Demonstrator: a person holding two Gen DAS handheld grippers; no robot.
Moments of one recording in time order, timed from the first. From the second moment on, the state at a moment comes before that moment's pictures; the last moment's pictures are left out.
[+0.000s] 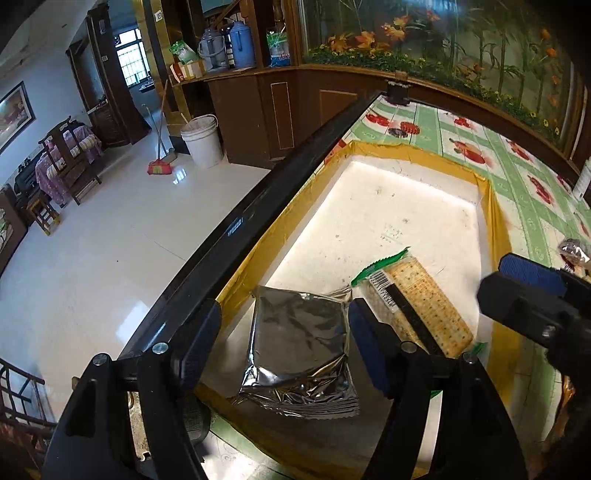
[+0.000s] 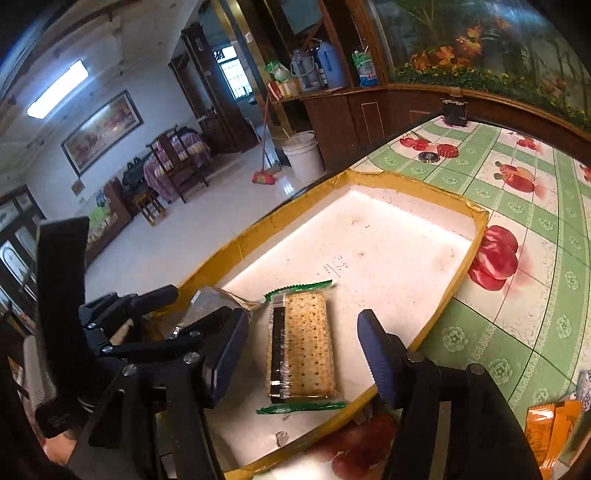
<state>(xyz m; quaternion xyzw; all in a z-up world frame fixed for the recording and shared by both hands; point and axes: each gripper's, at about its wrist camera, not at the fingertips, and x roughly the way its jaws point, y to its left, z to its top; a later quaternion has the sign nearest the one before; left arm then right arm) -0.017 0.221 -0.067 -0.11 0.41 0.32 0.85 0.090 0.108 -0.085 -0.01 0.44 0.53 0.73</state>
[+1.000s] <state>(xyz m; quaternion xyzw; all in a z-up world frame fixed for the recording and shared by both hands) 0.007 0.029 -0.055 -0.10 0.43 0.09 0.89 0.088 -0.250 -0.053 0.31 0.36 0.31 0.83</state>
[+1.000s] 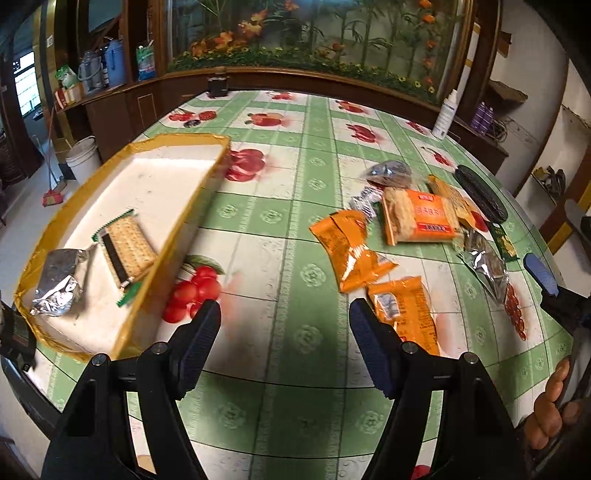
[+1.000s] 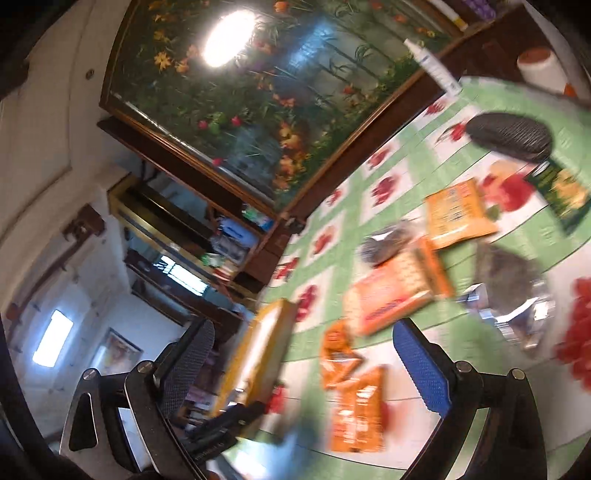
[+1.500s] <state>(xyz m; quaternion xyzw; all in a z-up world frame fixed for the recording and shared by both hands) 0.043 -0.039 -0.089 -0.12 0.49 0.00 0.86 0.072 -0.286 -0.077 0.11 0.40 0.17 0.90</state>
